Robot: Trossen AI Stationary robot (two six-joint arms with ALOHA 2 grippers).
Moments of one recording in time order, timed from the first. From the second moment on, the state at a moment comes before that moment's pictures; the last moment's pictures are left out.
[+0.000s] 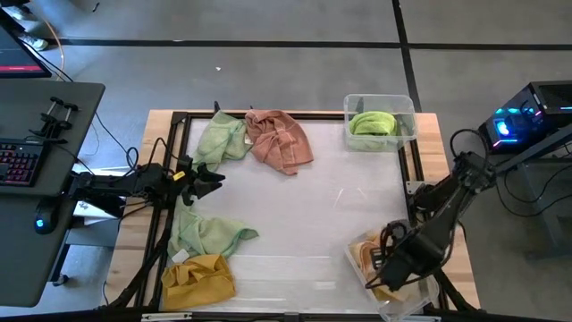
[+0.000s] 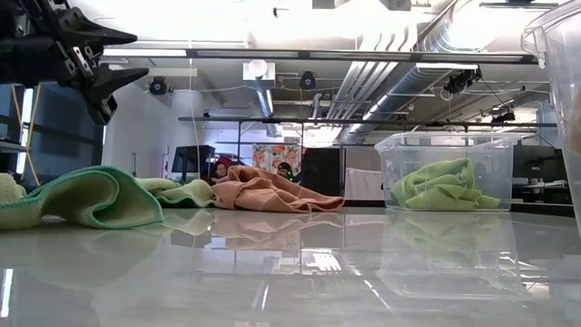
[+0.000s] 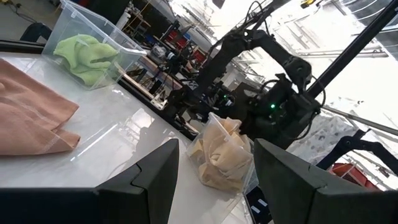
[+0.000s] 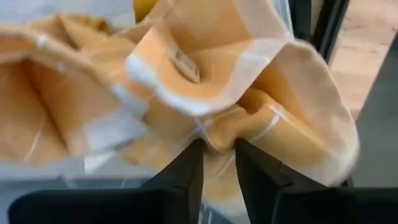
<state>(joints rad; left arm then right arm) -0.04 0.01 0.01 0.11 -0.10 -0.68 0.84 1.58 1.43 -1.50 -0.18 2.27</state>
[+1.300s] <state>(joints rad) -0.04 0.01 0.01 0.10 -0.10 -0.68 0.28 1.56 1.43 -1.29 -0.16 1.18</state>
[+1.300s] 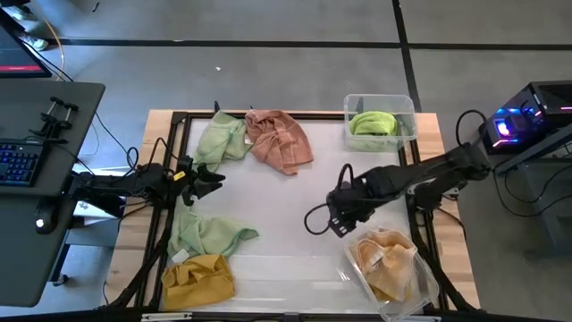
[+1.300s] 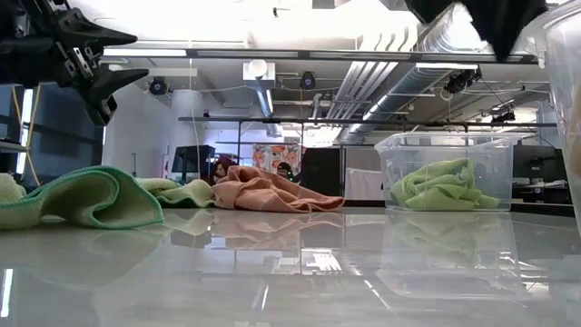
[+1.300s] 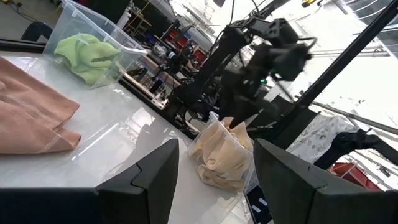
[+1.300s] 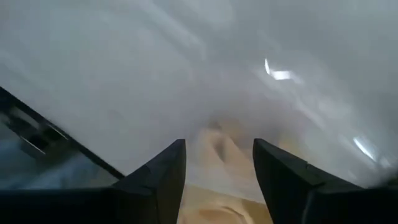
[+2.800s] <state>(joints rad) -0.04 0.01 0.01 0.10 -0.10 -0.68 0.42 1.61 1.46 -1.03 -0.21 1.17</state>
